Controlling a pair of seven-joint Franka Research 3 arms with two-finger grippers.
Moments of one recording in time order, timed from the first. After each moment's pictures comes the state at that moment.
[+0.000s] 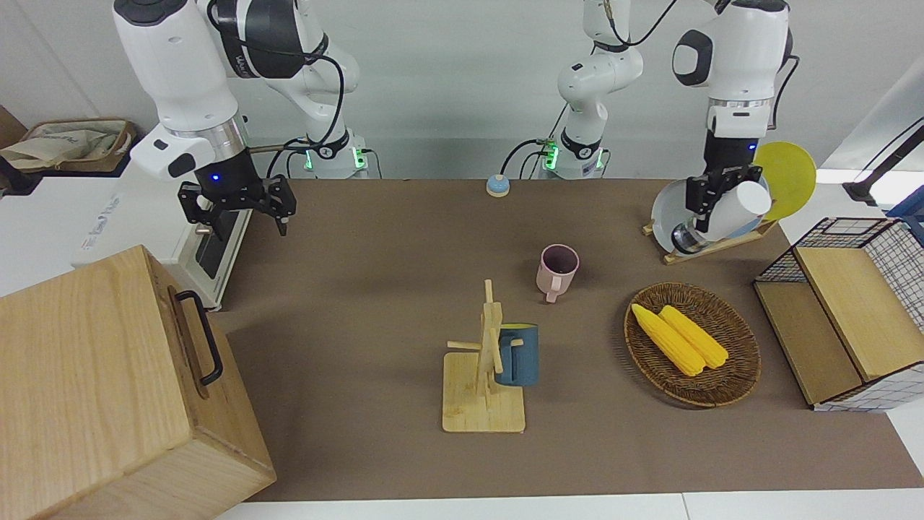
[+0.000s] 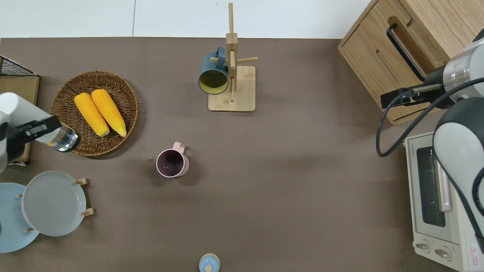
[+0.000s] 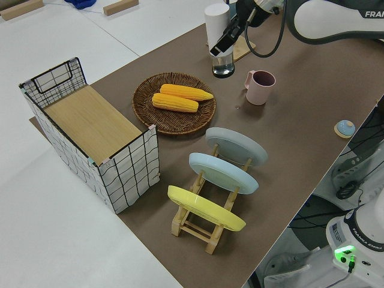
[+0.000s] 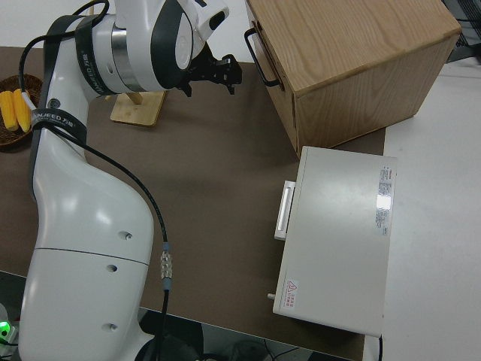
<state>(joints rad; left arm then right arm) 0.46 -0.26 -0.38 -2.10 -0.06 2.36 -0.21 -0.10 0.18 0.18 -1.42 -0.07 1.69 -0.03</state>
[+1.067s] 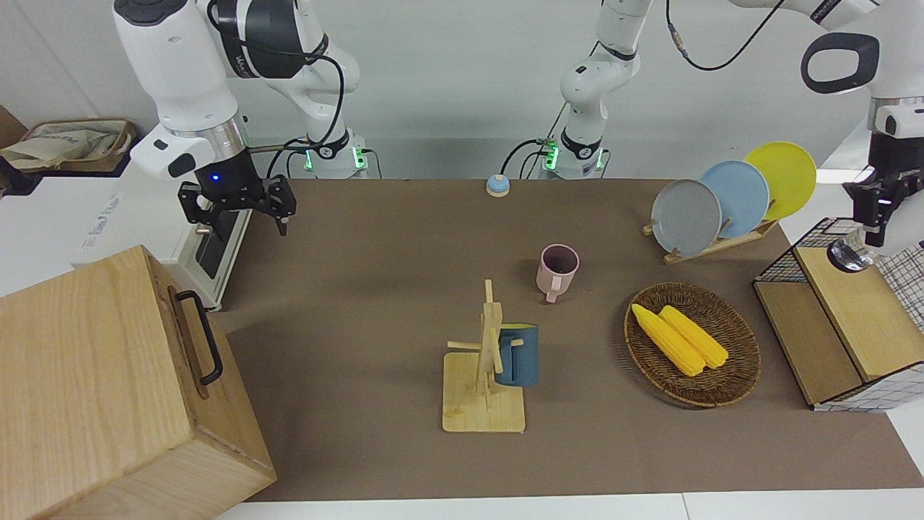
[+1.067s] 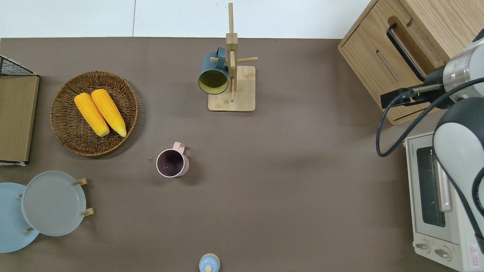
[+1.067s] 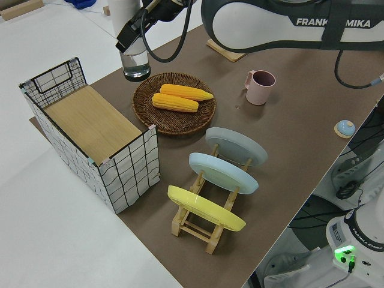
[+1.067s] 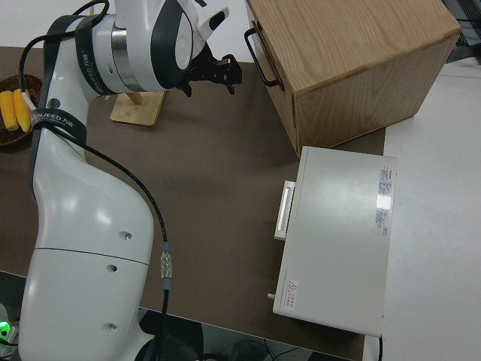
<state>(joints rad) 0.61 0.10 -0.26 -1.65 -0.01 2.36 0.11 -0.10 0.18 0.18 -1.42 -0.07 1.69 -0.03</state>
